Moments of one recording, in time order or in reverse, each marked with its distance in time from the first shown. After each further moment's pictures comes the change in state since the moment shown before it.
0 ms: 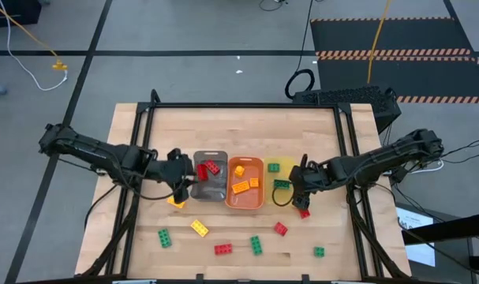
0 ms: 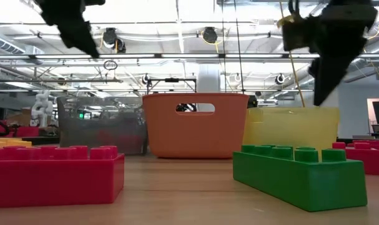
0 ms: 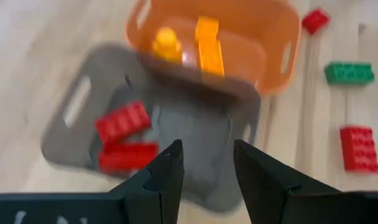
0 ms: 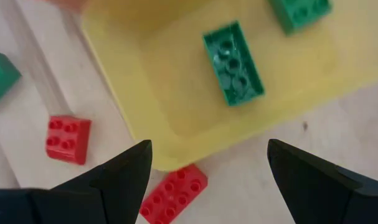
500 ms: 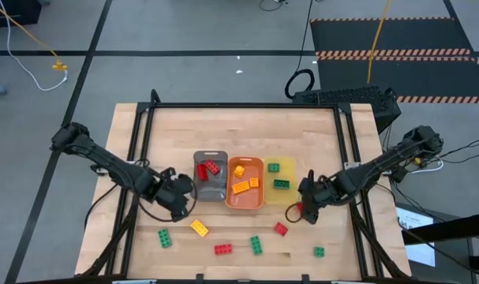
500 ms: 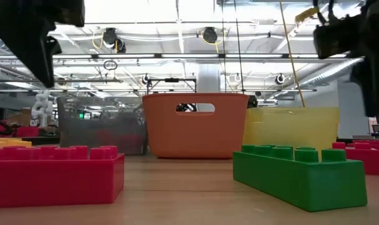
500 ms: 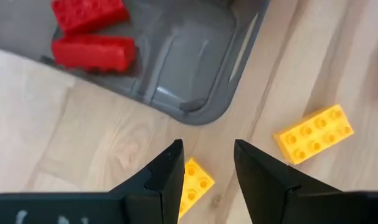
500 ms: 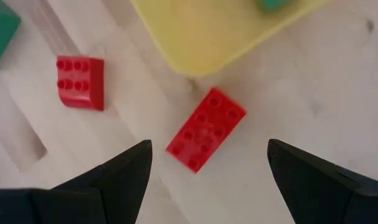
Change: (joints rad) left arm -0.225 0.205 0.019 -0.190 -0.005 -0.351; right arm 0.208 -0.027 -0.085 0.006 -0.051 0.318
